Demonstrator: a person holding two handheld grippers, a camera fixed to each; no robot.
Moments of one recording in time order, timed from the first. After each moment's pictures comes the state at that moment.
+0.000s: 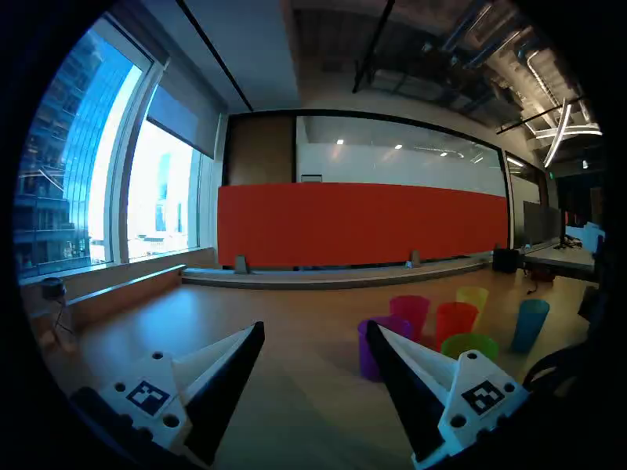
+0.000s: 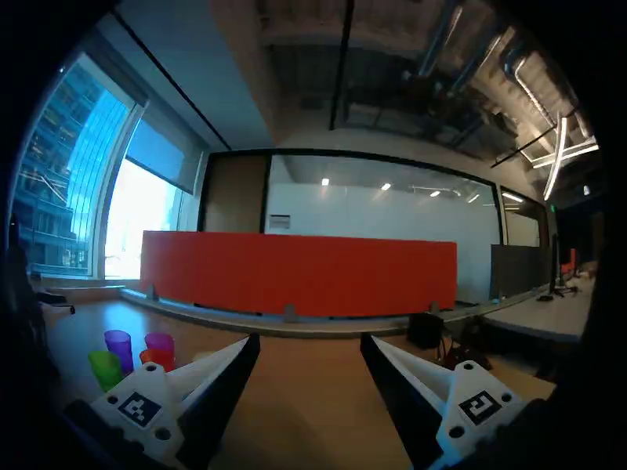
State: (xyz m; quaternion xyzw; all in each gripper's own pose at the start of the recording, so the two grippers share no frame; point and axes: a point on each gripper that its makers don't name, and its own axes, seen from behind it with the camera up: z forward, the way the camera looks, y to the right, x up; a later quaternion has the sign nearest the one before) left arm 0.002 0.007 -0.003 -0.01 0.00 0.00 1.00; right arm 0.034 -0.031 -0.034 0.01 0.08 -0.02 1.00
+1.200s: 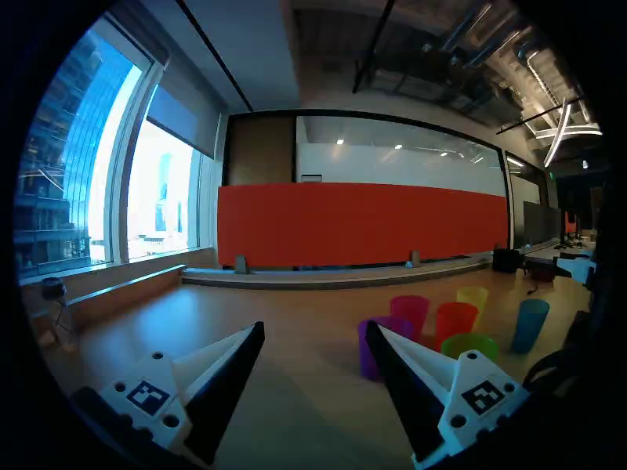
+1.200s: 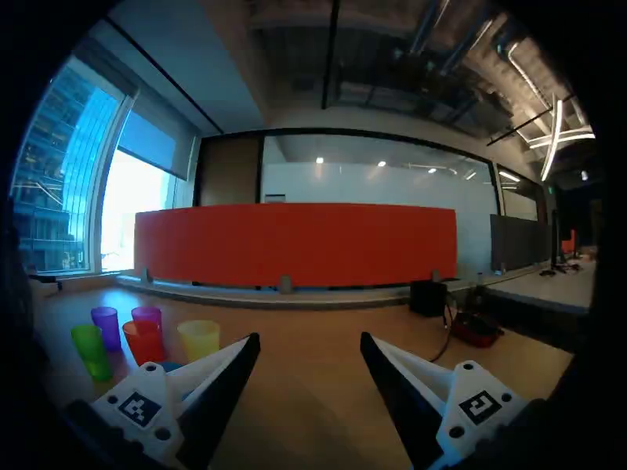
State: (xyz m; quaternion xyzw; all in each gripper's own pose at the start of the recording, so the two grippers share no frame) left arm 0.002 0.008 -0.003 -0.01 0.00 0.00 1.00; right arm -0.031 -0.015 -0.008 0.00 0.03 0.00 1.00
